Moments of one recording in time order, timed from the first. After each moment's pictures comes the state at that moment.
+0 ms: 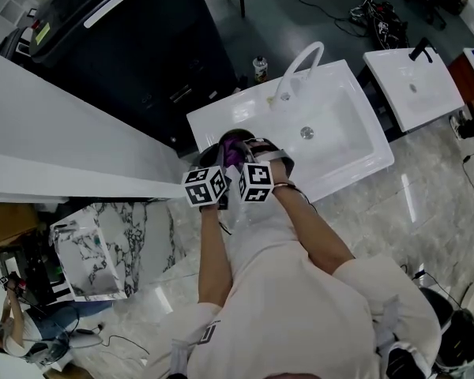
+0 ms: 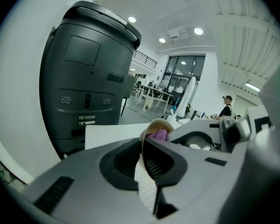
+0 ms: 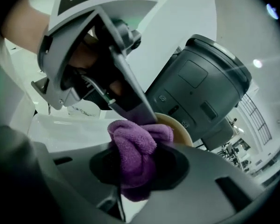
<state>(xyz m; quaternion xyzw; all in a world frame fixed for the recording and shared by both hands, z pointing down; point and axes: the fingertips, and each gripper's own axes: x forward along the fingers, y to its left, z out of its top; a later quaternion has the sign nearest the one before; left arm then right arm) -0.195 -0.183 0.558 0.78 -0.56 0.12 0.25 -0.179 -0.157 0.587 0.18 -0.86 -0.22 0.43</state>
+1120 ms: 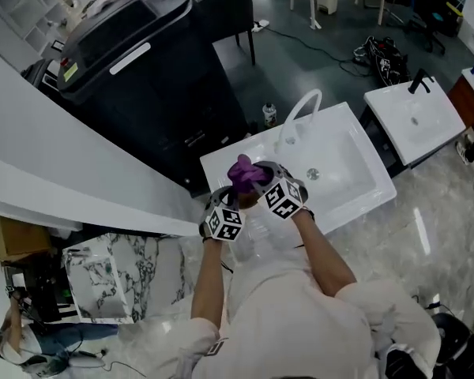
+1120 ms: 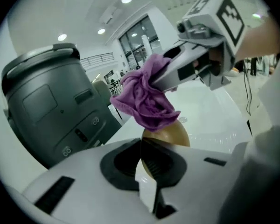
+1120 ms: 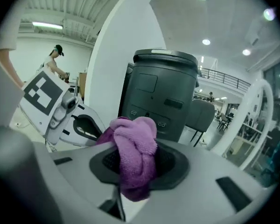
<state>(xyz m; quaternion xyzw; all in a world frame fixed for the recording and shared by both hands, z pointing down) -0.178 -0.184 0.593 0.78 -0.48 0.40 -0.03 -0.121 -0.213 0.527 0.31 -0.92 -0.06 0.24</state>
